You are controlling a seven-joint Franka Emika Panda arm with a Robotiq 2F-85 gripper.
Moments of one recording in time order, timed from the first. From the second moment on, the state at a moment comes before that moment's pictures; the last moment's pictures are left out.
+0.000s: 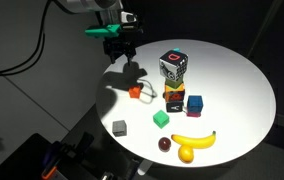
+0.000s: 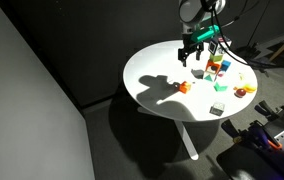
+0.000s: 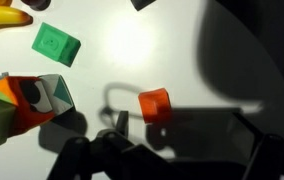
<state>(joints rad) 0.16 0.58 0.01 -1.77 -0.05 2.11 0.15</state>
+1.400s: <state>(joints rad) 0.14 0.14 0.01 -2.15 -0.02 2.12 0.22</state>
